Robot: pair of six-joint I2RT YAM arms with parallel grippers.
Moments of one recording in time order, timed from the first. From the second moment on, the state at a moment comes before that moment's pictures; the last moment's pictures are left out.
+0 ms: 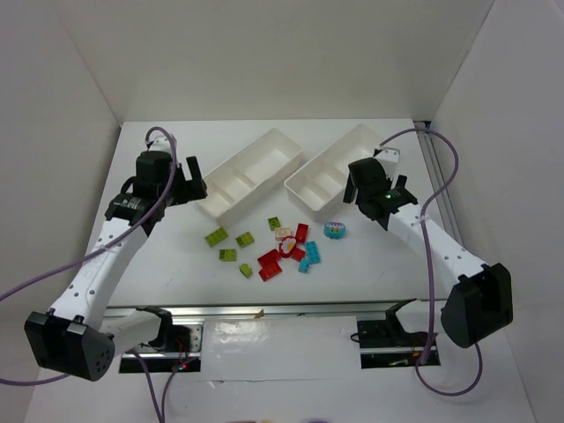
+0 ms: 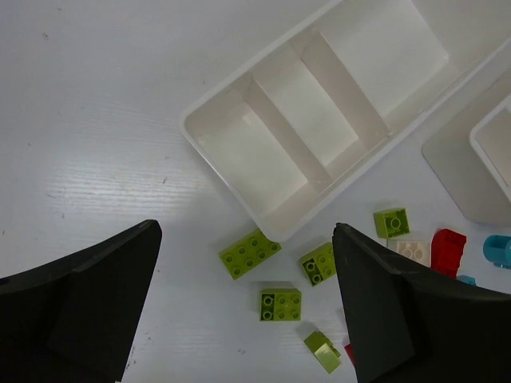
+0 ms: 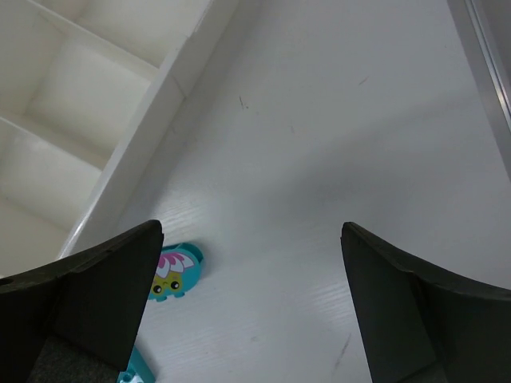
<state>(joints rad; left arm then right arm) -0.20 1.13 1.08 -0.57 -0.13 -0.35 0.40 1.30 1.03 -0.56 0.61 0.49</state>
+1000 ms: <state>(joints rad) -0.23 1.32 1.27 -0.77 0.03 -0.38 0.49 1.26 0.87 -0.57 0.27 0.60</state>
